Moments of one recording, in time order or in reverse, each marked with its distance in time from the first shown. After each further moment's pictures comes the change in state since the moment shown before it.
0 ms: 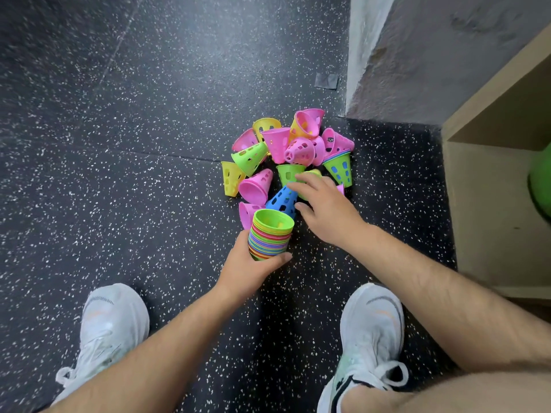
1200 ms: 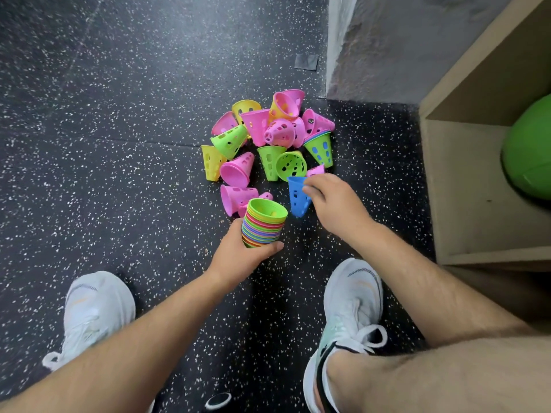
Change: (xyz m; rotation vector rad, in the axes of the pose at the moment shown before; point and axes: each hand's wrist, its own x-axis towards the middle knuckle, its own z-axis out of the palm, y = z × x) left_hand -0.008 -0.006 0.014 0.087 -0.073 -0.004; right_hand -0.052 0.018 -0.012 0.204 0.092 0.252
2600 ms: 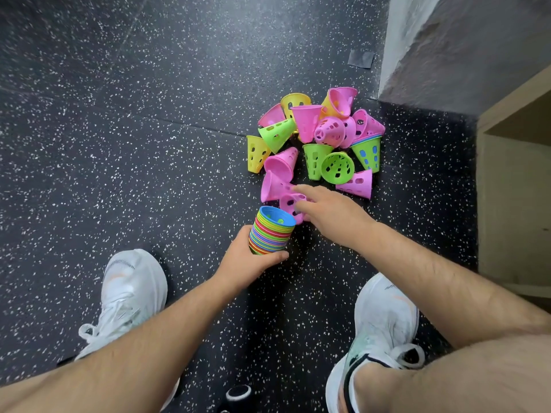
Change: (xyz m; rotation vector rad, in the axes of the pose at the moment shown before) left_hand -0.007 -0.044 -0.042 -0.054 0.044 -0.101; right_hand 0.032 -0.029 0.063 -0.501 -0.315 -0.551
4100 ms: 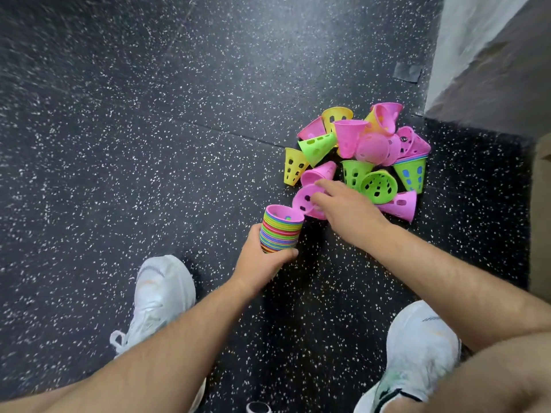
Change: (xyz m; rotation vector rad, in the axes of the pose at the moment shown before) left_hand 0.020 -0.004 -0.032 -0.207 0.136 0.013; right_hand 0.058 -0.021 -0.018 -0.014 0.040 0.061
